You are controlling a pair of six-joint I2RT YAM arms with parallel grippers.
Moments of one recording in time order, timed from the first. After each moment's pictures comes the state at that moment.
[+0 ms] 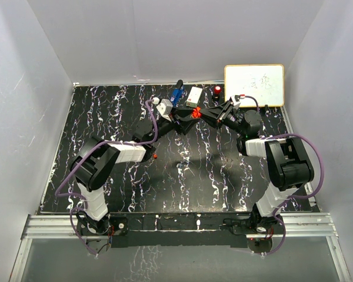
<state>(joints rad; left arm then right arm) -0.64 1.84 0.90 1.29 0.42 -0.32 0.14 1.71 0.74 1.17 -0.79 1.59</state>
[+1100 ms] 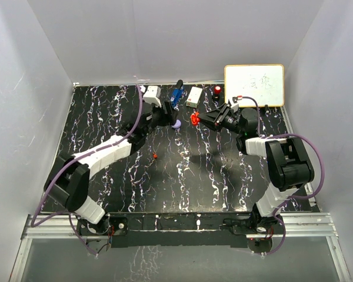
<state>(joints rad) -0.60 1.56 1.00 0.39 -0.05 -0.37 0.14 1.71 0.75 0.99 -0.80 1.41</state>
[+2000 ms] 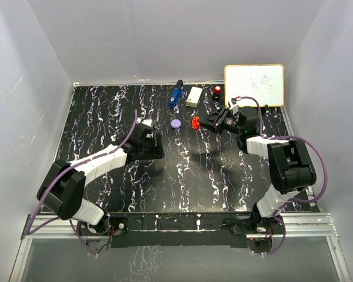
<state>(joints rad) -0.60 1.46 0.83 -0.26 -0.04 -0.56 0.14 1.67 0.78 0.72 -0.79 1.18</state>
